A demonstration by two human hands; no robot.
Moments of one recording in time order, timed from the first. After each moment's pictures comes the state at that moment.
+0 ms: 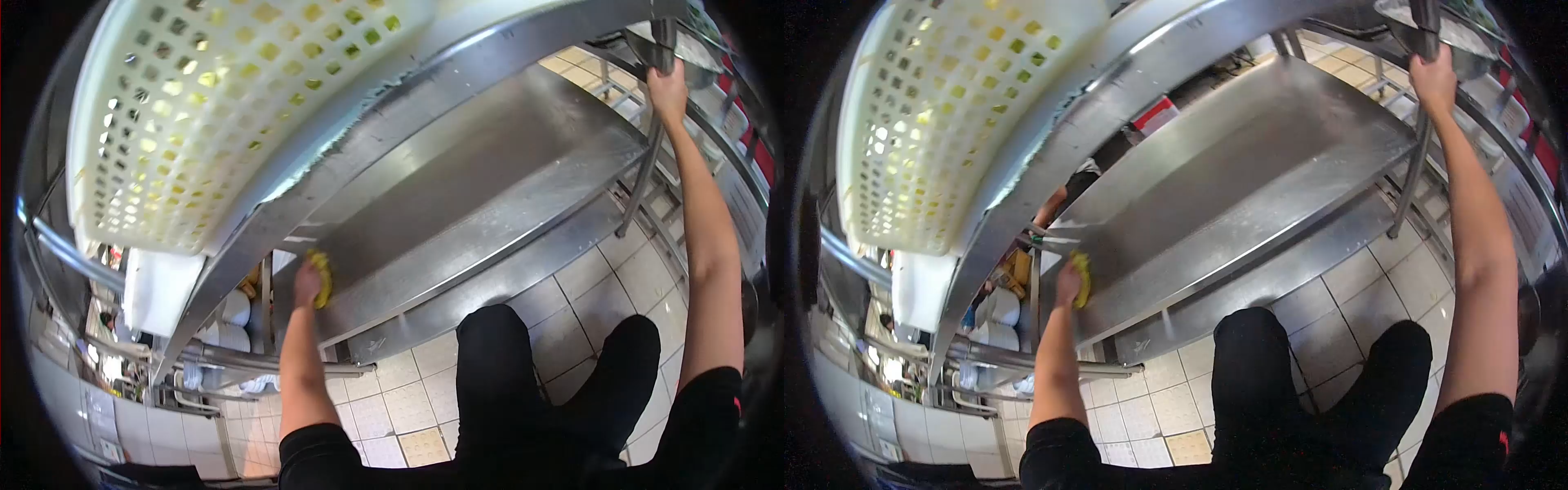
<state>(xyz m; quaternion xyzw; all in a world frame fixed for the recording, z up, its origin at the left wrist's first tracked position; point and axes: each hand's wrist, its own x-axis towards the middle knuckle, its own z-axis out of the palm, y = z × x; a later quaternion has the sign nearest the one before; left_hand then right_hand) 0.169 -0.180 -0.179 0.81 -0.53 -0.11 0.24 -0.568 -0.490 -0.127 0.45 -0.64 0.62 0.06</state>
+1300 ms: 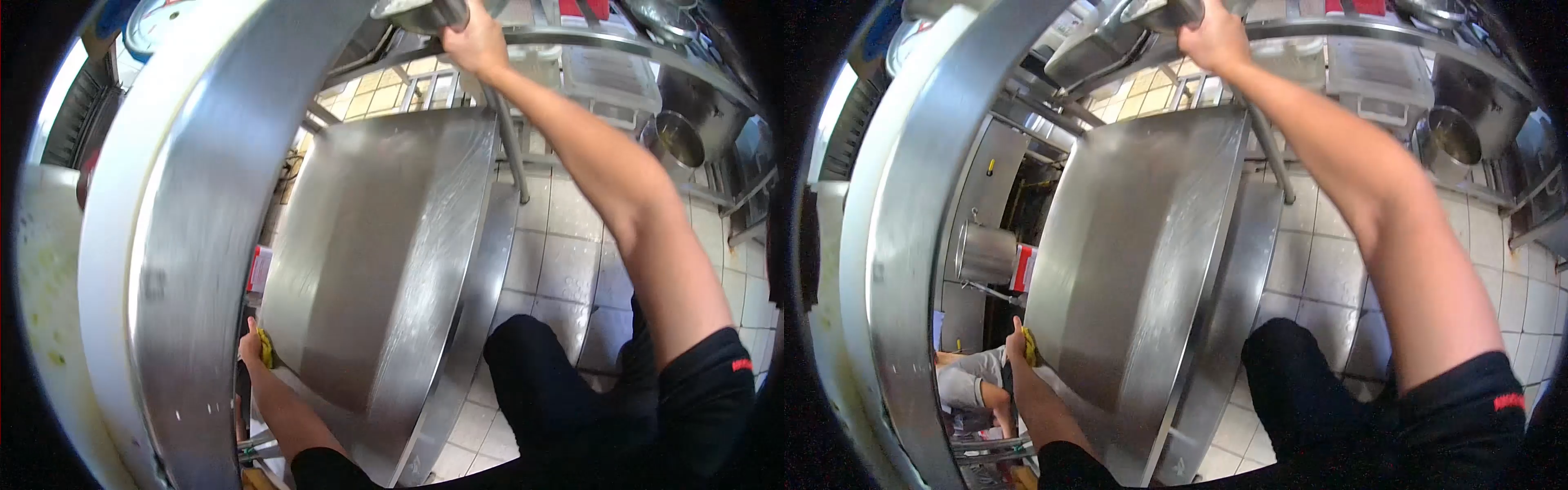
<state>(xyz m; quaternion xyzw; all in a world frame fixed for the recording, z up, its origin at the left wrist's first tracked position) 0.149 -0.535 -0.163 0.84 -0.55 0.05 -0.02 -0.531 -0.459 -0.100 0.36 -0.58 0.72 0.09</state>
